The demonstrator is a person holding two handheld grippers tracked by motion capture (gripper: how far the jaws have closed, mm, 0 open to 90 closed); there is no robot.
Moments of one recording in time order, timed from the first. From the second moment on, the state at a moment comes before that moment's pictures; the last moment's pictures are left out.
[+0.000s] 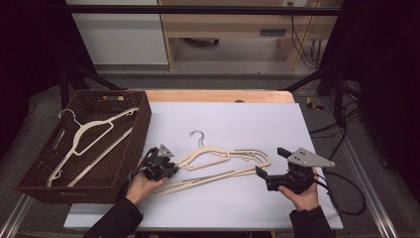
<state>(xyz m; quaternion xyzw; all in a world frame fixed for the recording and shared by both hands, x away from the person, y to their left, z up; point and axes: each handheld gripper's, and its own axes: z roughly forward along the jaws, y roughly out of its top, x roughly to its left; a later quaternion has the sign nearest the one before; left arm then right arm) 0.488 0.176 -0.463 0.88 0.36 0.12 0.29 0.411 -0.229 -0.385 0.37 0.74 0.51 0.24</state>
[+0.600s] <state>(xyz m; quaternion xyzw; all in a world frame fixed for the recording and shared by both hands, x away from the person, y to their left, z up) 0.475 0.178 -0.463 0.89 0.35 0.11 0.28 0.412 -0.226 -0.386 0.37 0.74 0.51 0.23</state>
